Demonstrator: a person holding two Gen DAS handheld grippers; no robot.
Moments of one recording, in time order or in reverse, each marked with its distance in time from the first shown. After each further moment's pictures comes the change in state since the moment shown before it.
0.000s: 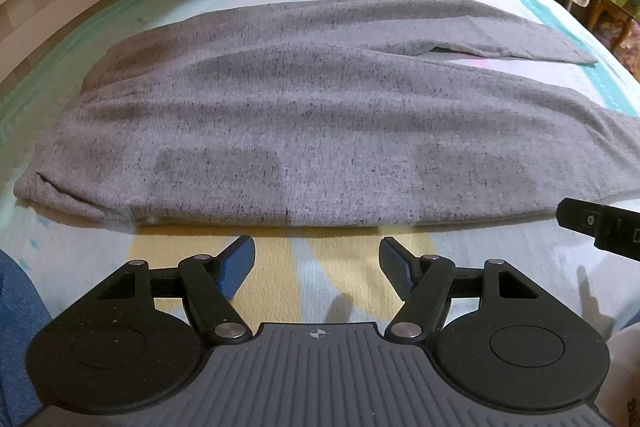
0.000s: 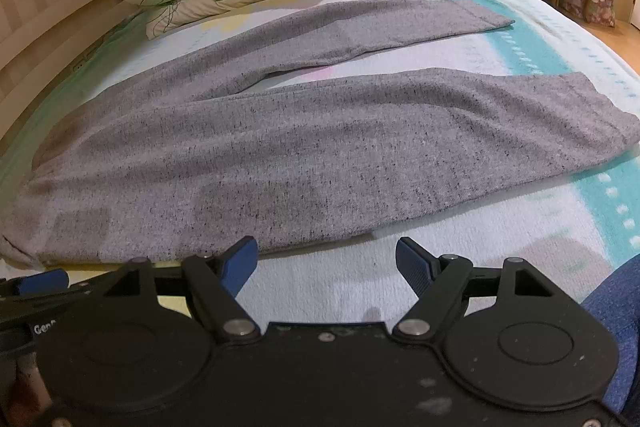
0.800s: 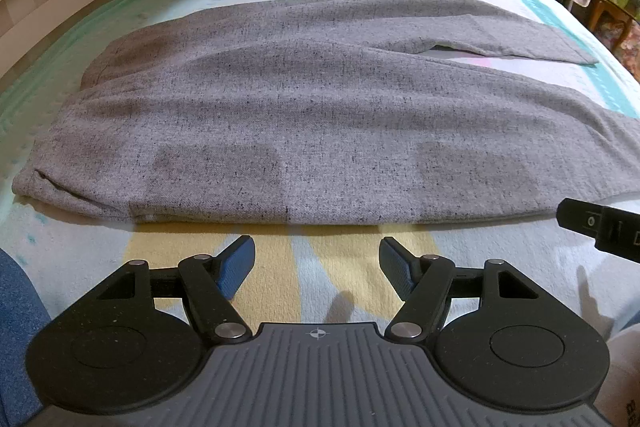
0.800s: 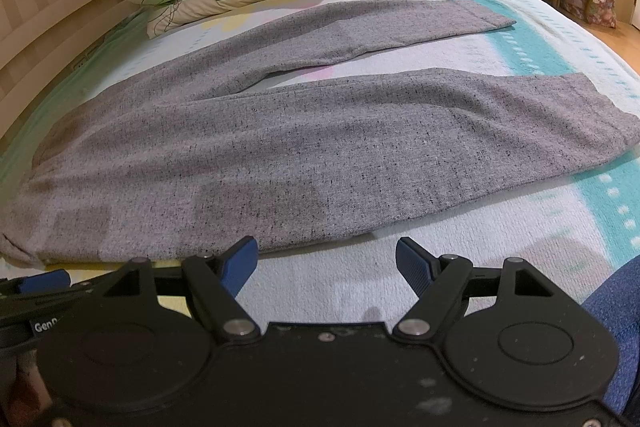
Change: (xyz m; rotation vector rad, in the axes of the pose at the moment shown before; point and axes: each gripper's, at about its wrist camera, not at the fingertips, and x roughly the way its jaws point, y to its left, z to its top) left arm 0.001 0.002 0.001 -0.005 0.007 -0.005; right arm 0.000 0.001 0.000 0.000 0.001 0.000
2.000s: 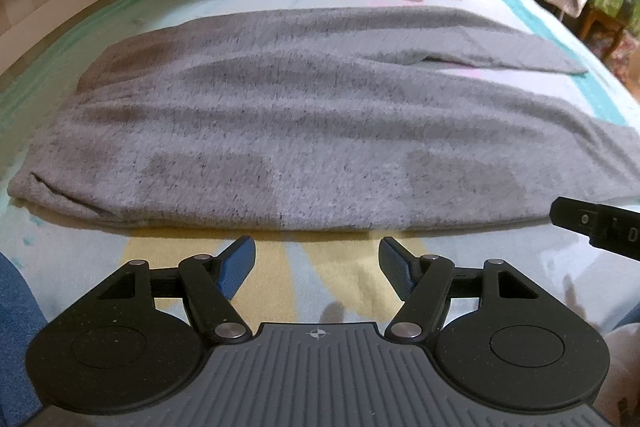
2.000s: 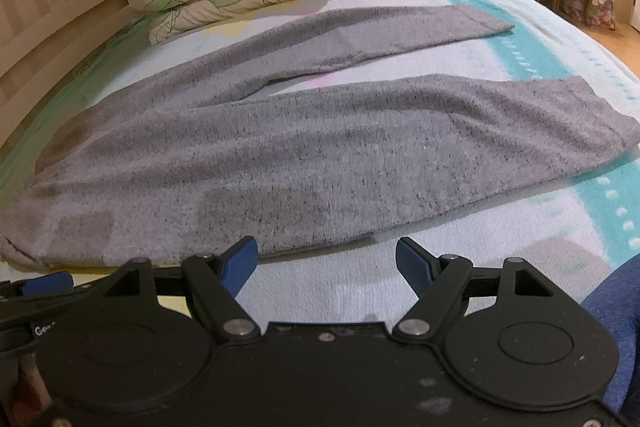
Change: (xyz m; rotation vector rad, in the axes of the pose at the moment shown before) left arm -0.008 0.002 -0.001 -0.012 -0.036 -0.037; right arm -0.007 0.001 0.000 0.000 -0.025 0.006
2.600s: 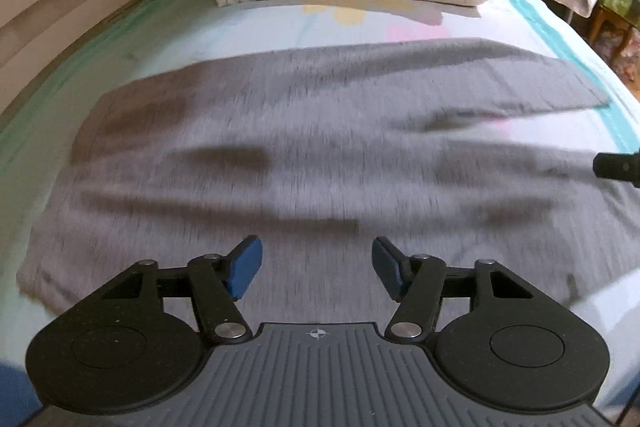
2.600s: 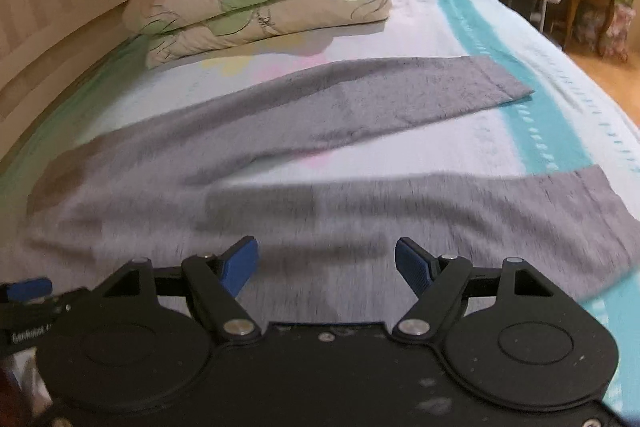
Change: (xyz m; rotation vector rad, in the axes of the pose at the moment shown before) left arm 0.031 0.013 0.092 0.034 0.019 0.033; right arm 0.031 -0.013 0.110 -0.038 -0.003 0.015
